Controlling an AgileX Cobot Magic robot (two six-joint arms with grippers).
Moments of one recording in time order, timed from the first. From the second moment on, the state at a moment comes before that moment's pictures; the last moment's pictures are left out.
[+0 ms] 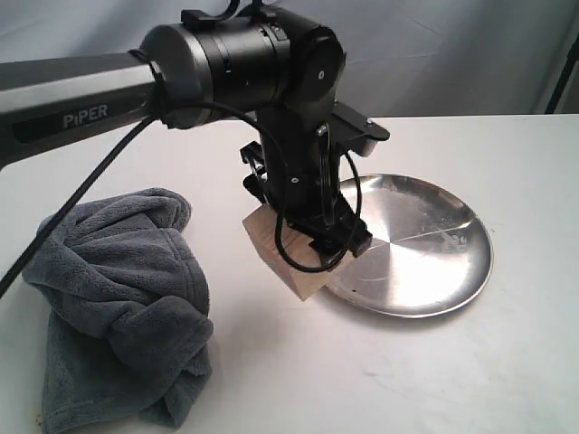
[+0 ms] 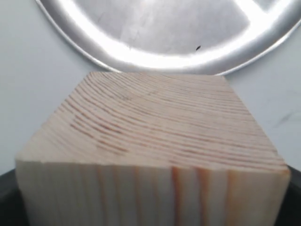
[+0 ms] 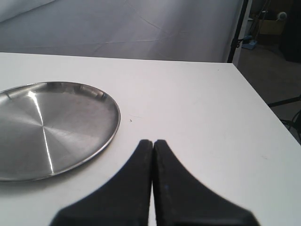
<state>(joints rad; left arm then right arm) -0.79 2.14 -1.83 0.02 1.22 0.07 -0.08 0.00 0.00 0.00 0.33 -0.08</state>
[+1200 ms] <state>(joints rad) -0.79 2.40 -2.30 -0.06 1.24 -0.01 -0.08 0.00 0.00 0.00 0.33 -0.08</state>
